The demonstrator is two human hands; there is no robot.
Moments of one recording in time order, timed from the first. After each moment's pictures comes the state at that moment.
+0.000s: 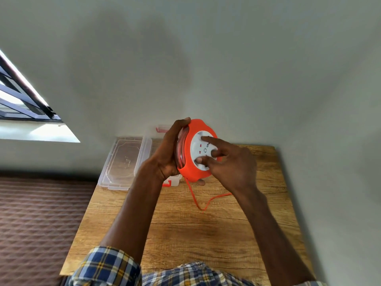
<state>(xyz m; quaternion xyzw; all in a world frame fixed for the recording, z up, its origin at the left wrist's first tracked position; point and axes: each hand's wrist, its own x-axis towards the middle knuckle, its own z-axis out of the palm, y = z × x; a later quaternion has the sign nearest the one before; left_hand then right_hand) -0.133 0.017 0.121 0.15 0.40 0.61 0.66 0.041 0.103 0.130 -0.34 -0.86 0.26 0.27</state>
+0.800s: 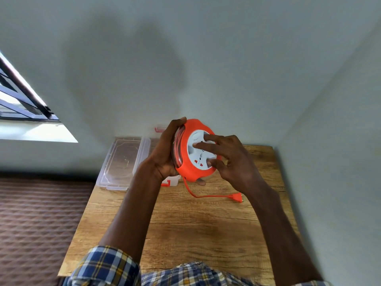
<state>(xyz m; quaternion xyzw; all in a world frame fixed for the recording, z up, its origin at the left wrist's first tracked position) -0.133 0.012 0.124 0.14 0.34 0.60 0.71 0.055 0.126 0.132 -0.17 -0.94 0.23 0.21</state>
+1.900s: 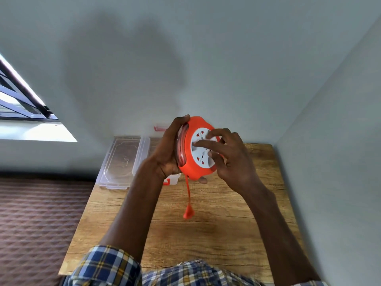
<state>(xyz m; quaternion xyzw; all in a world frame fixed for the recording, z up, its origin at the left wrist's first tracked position) -0.126 0.016 0.131 0.15 0.39 0.60 0.68 0.053 0.115 0.129 -0.18 -0.92 0.23 0.27</state>
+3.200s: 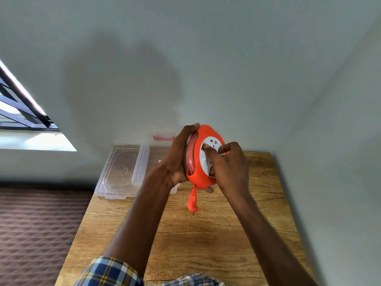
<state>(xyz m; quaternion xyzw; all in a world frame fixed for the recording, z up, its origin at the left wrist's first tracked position) -0.108 0.028 0.139 0.16 0.45 0.61 0.63 0.025 0.090 0.145 -0.50 -0.70 0.41 0.29</state>
